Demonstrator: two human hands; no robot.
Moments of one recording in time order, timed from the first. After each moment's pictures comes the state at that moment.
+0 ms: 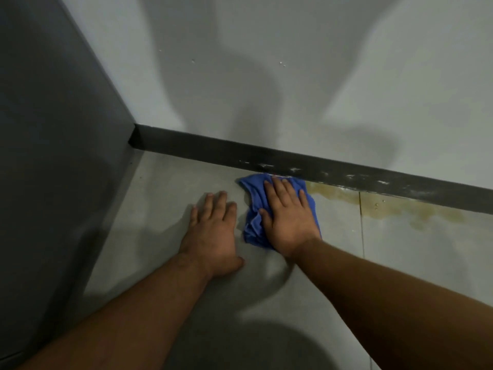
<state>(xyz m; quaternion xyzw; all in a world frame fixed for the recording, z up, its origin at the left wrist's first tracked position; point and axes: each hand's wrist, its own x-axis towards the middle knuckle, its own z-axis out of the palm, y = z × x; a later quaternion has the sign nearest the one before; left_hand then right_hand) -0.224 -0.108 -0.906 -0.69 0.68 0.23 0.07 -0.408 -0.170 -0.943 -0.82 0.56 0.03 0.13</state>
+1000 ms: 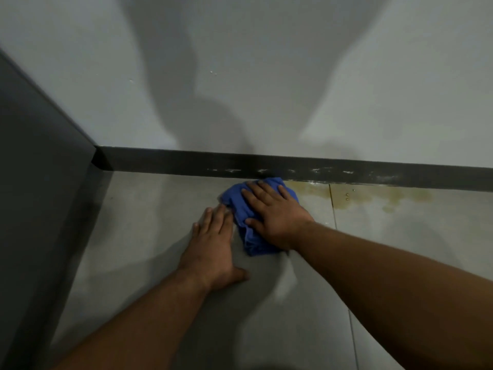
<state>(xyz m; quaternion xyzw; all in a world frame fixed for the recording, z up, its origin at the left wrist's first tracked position) -0.268 -0.106 -0.914 -0.66 0.71 0.25 0.06 -0.454 -0.194 -0.931 -0.87 0.46 0.10 0.14</state>
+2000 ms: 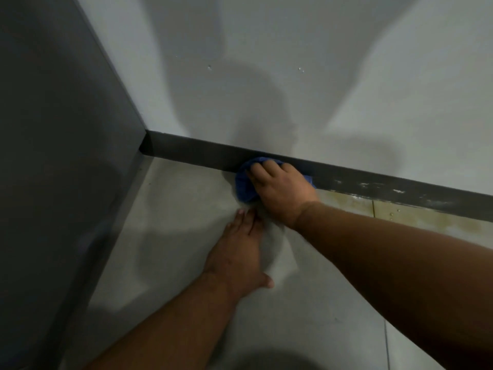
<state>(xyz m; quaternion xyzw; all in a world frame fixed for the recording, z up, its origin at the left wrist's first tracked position) -0.246 -0.099 -0.916 -0.65 0.71 0.27 -0.02 -0.360 -0.229 -0.887 -0.93 0.34 0.11 -0.12</state>
